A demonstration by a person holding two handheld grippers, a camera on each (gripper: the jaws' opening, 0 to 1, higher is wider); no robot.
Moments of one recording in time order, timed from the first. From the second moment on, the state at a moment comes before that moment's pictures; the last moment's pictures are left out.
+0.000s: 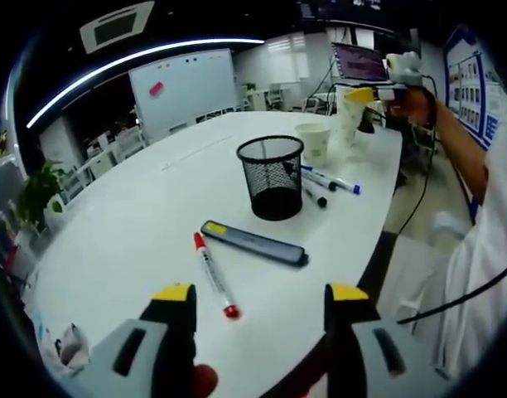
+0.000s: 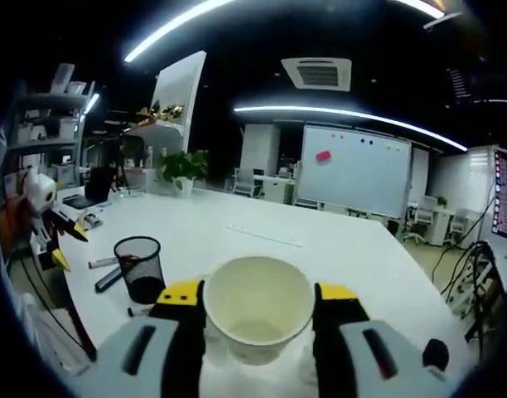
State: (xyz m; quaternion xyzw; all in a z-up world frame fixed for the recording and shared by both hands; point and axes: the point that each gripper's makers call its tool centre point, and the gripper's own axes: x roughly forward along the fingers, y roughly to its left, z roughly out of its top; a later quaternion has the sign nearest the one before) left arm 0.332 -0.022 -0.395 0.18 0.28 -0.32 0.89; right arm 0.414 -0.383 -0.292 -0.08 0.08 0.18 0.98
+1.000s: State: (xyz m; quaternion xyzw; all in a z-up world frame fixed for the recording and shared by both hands) left arm 0.332 -0.022 -0.393 0.17 0.27 -0.32 0.89; right arm 0.416 -0.388 -0.281 -0.08 0.07 0.18 0.98
